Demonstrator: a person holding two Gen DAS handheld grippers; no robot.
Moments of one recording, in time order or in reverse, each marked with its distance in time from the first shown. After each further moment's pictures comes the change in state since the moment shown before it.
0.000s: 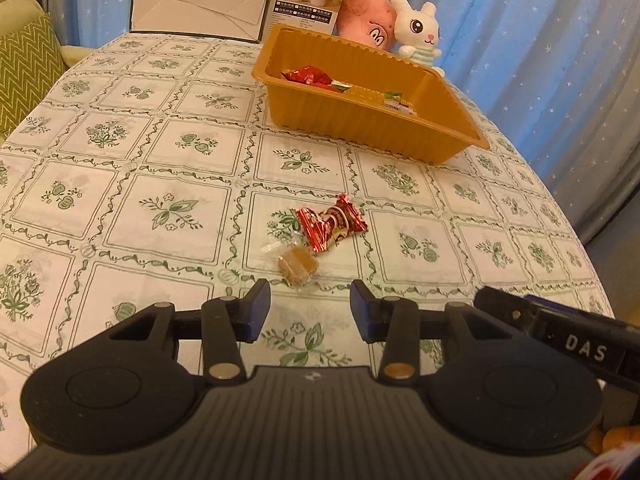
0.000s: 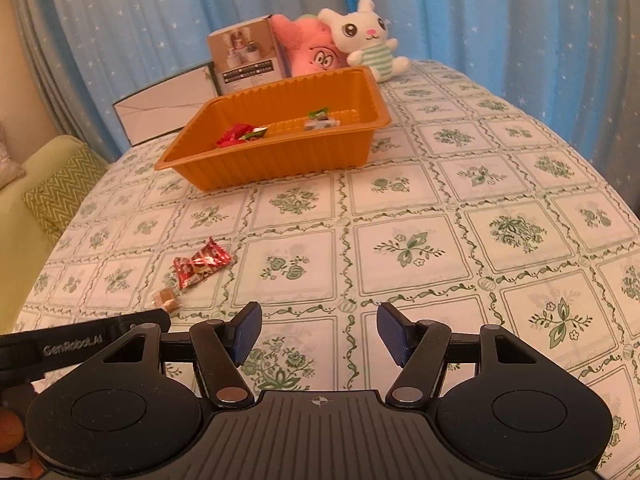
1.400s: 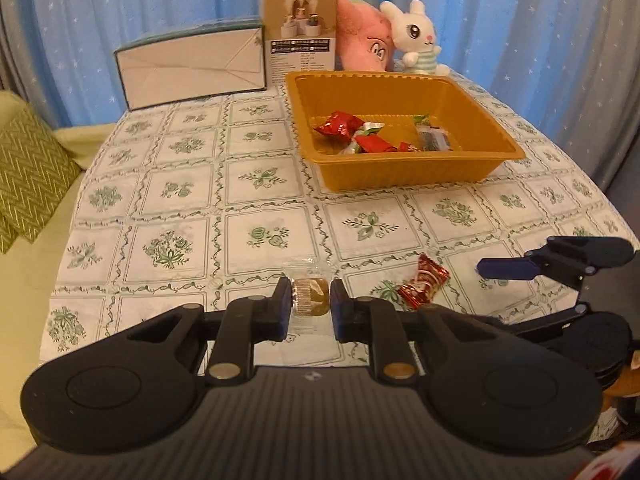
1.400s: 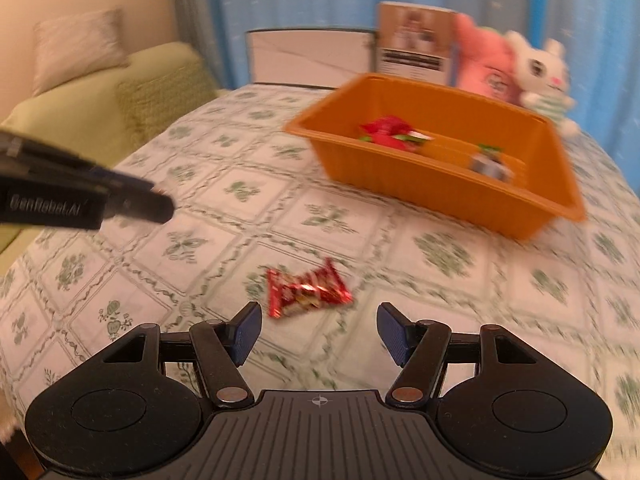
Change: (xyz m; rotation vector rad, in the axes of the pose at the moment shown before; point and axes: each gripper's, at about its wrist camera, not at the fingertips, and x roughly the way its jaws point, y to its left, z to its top) left arm -0.015 0.047 0.069 0.243 -0.001 0.067; right arm 0.081 0.082 0.019 -0.475 0.055 0.227
